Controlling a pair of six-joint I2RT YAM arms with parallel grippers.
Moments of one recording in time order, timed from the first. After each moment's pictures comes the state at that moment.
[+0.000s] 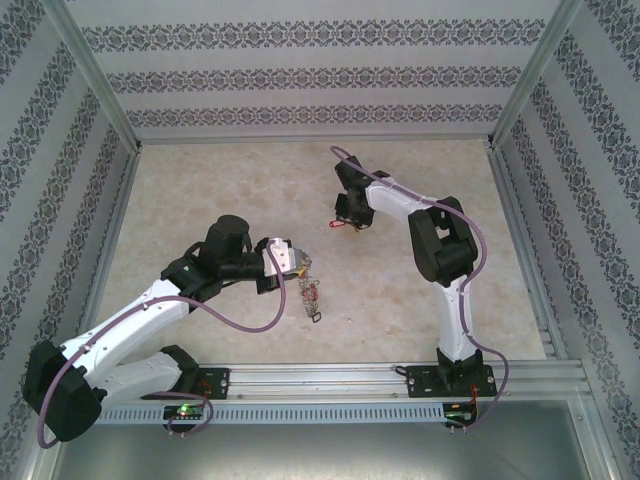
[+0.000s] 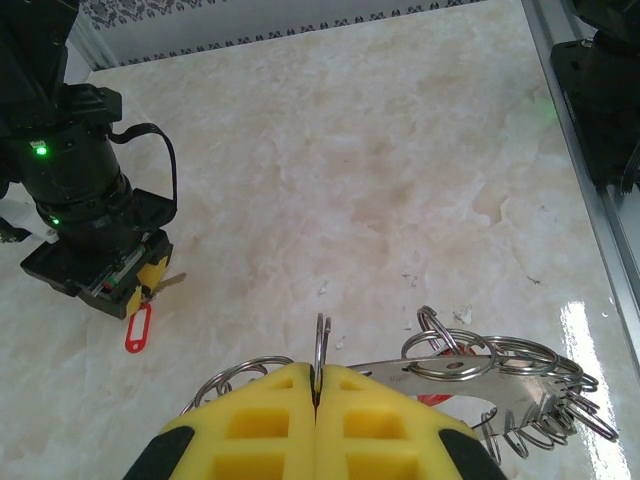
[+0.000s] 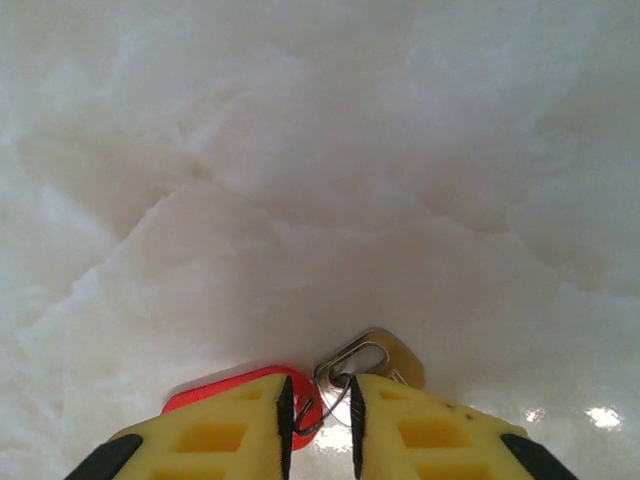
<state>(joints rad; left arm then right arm) -0.61 1.05 0.77 -0.28 0.56 0.62 0.44 2.18 1.63 -0.69 -0.01 0.70</state>
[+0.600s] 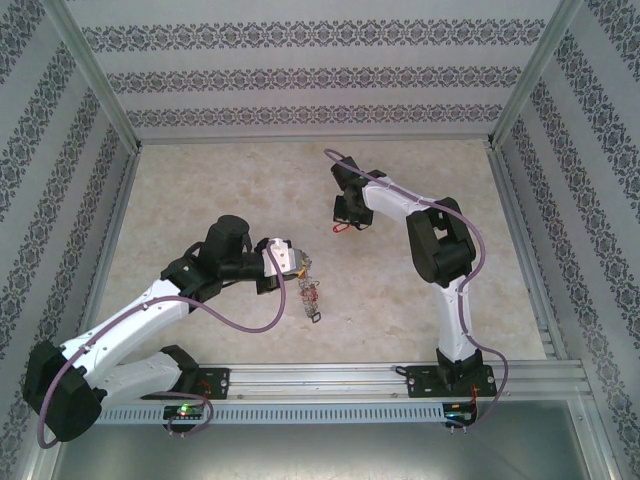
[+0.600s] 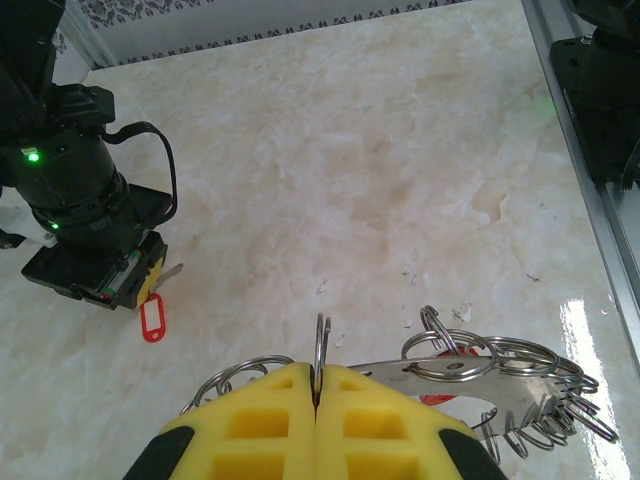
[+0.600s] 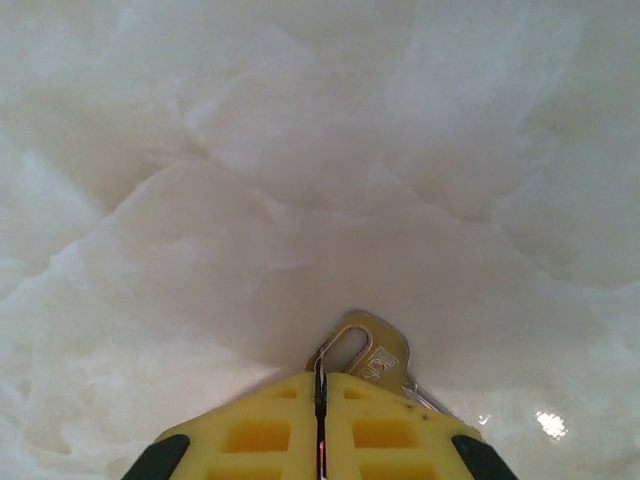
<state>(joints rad) -0.61 1.04 0.77 -0.29 0.56 0.62 0.46 2.18 1.66 -0.73 0.04 0.64</state>
